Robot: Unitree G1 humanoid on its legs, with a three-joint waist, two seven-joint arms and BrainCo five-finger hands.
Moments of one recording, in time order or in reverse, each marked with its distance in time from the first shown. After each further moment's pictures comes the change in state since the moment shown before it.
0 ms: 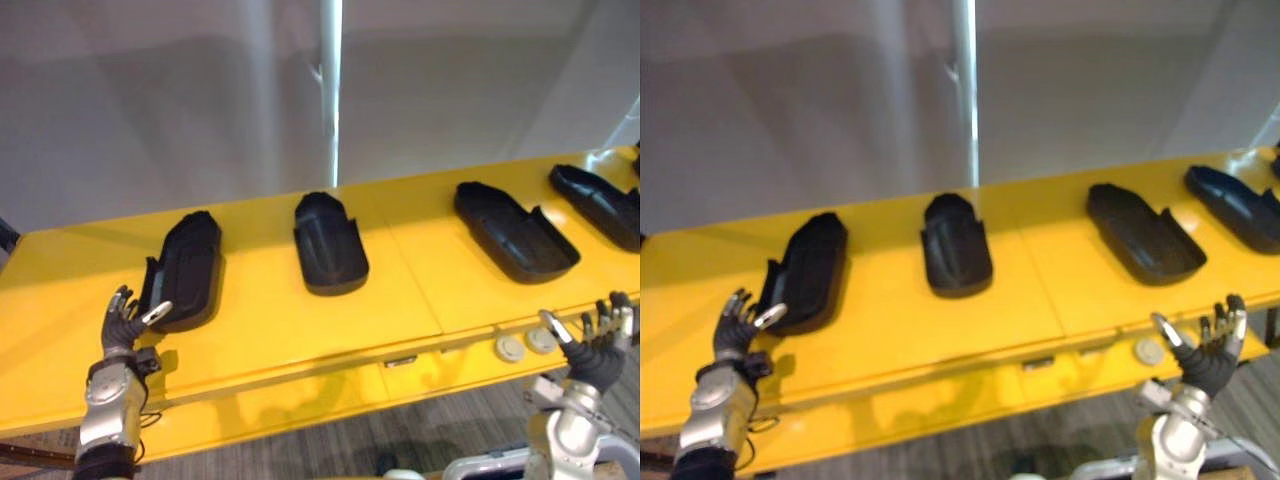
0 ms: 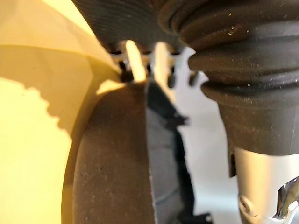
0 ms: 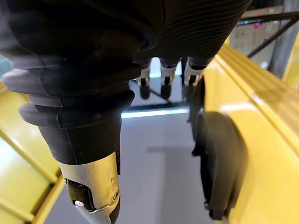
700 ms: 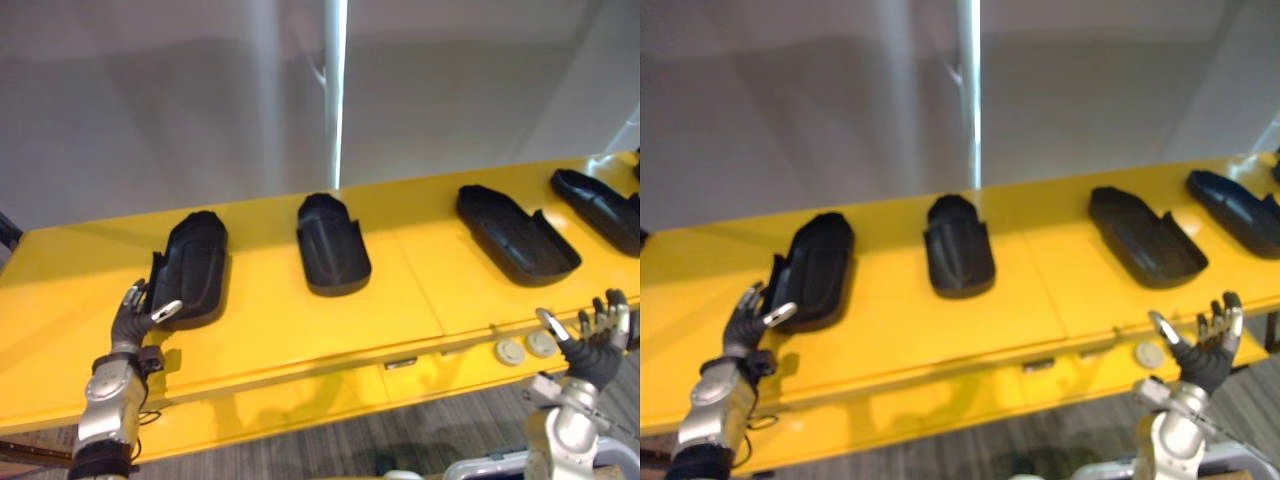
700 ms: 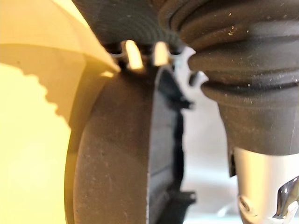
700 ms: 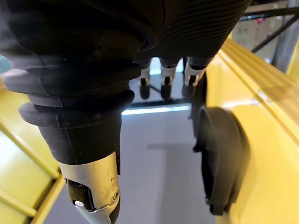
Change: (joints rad) left arm -0.009 0.034 -0.040 0.010 -0.040 -0.004 -0.086; right arm -0.008 -0.008 0.014 0.016 0.001 0.001 -0.001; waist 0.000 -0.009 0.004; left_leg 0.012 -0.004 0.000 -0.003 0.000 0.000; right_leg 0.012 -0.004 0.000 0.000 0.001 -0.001
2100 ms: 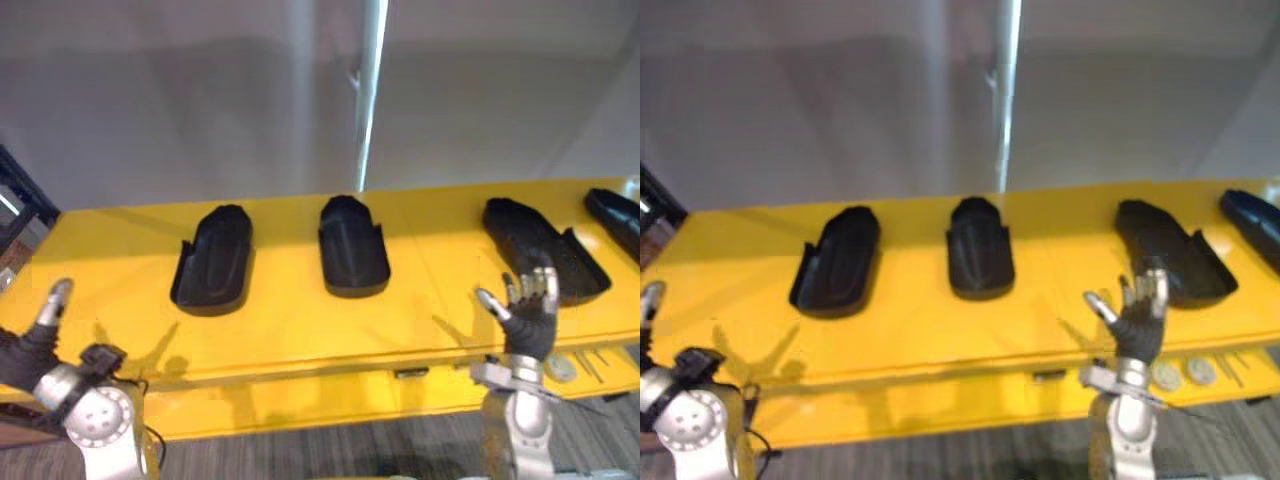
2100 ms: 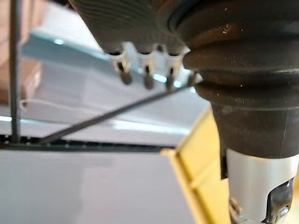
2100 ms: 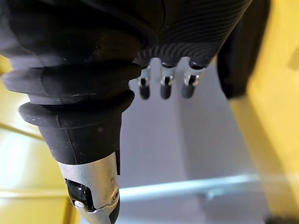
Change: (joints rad) left arm 0.249 -0.377 0.192 -0.822 0.447 -0.295 0.718; right arm -0.017 0.086 0.250 -0.175 0.012 0.015 0.132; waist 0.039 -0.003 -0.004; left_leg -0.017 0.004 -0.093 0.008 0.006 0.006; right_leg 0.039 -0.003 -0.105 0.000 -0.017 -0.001
